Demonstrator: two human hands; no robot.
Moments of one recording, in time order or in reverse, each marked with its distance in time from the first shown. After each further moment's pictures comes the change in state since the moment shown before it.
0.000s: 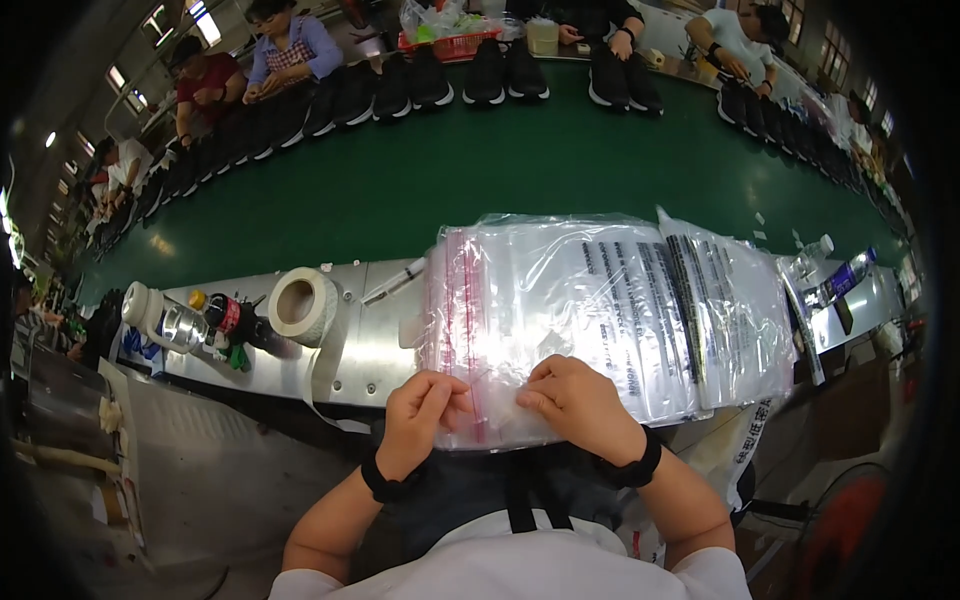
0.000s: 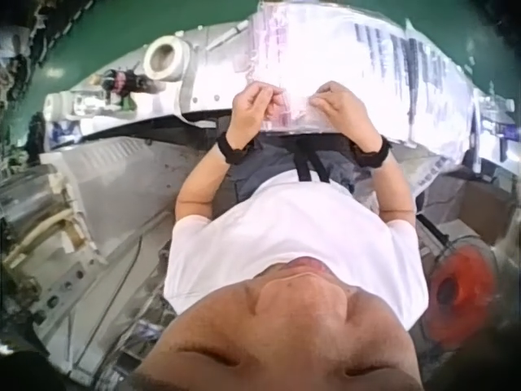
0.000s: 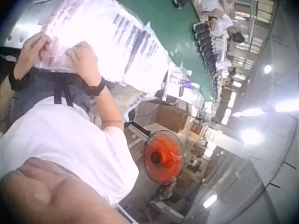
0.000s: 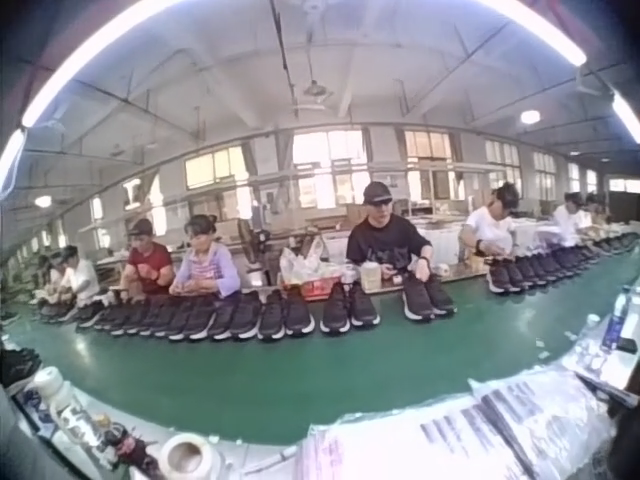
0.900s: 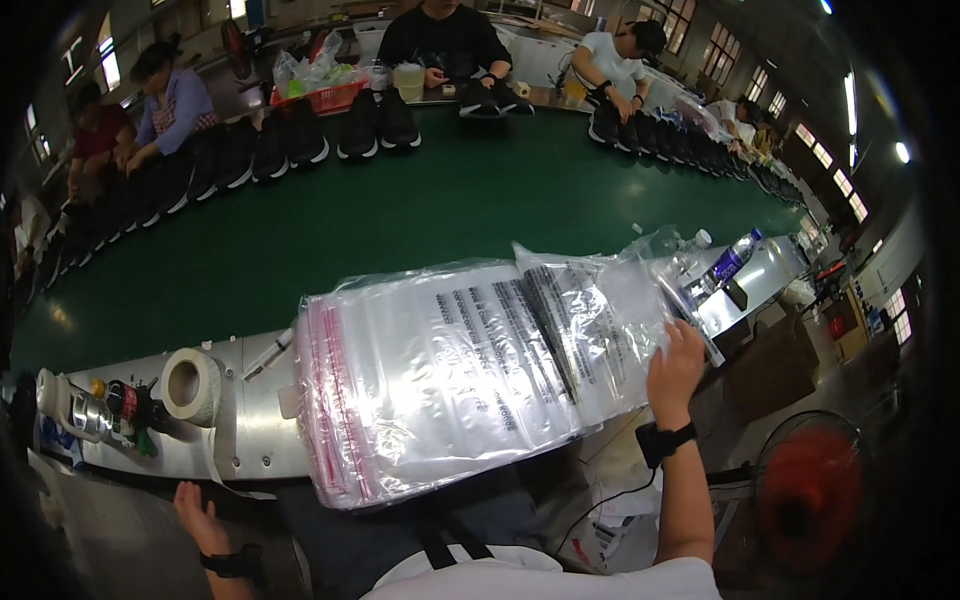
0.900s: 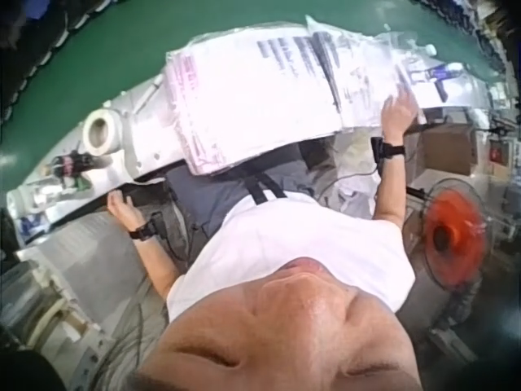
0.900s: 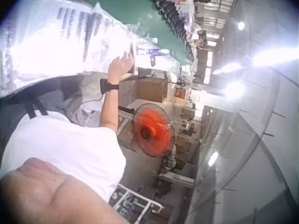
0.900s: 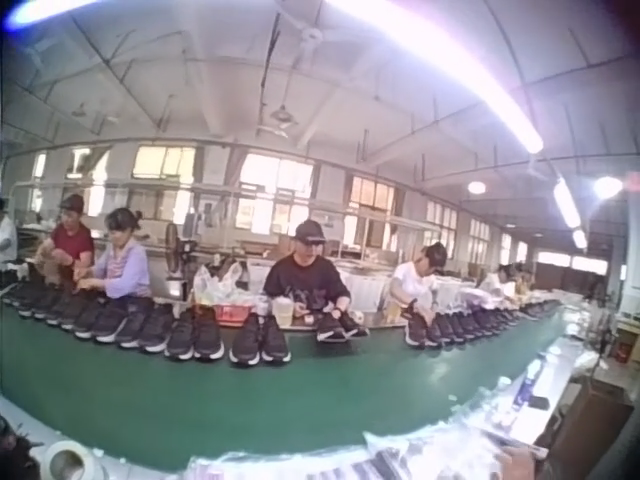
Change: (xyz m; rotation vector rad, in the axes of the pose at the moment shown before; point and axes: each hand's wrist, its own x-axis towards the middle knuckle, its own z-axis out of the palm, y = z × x) left_hand -0.081 -0.052 -0.191 0.082 1.129 0.084; right_hand -0.137 0.167 -0.144 -1.038 0.752 0.395
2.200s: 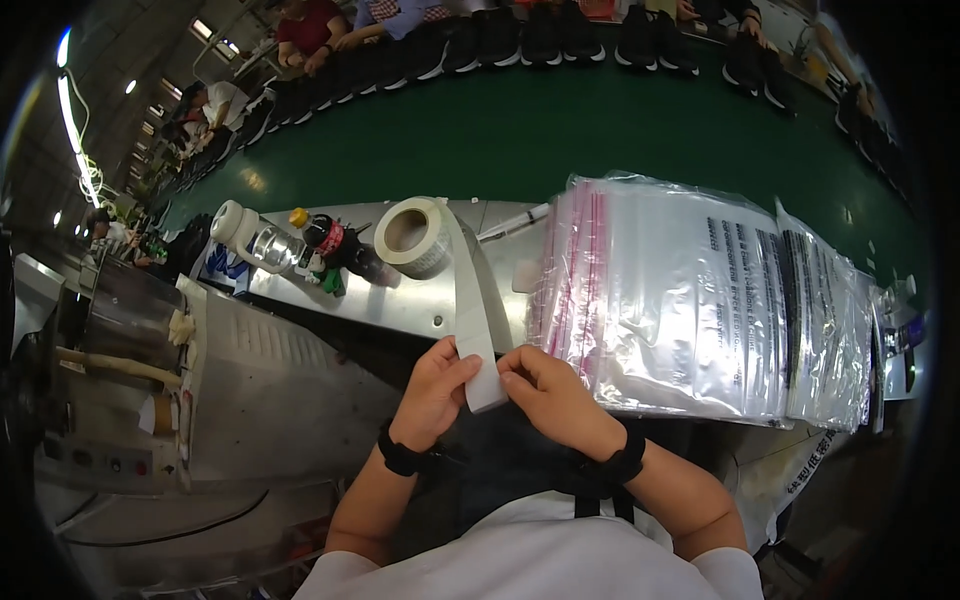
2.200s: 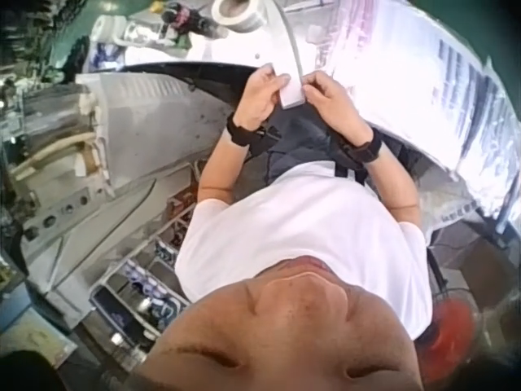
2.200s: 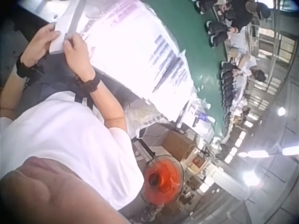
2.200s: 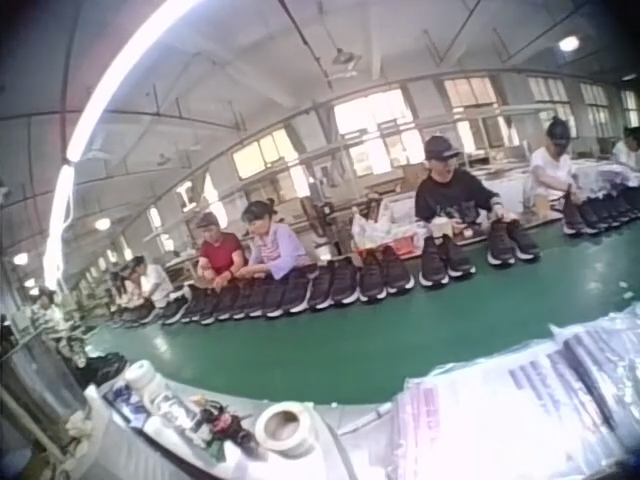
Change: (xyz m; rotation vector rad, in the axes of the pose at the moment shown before) left_hand -0.102 0.060 0.076 -0.344 -0.819 -0.340; right_hand -0.050 -0.366 -0.078 1.772 -1.402 -0.007
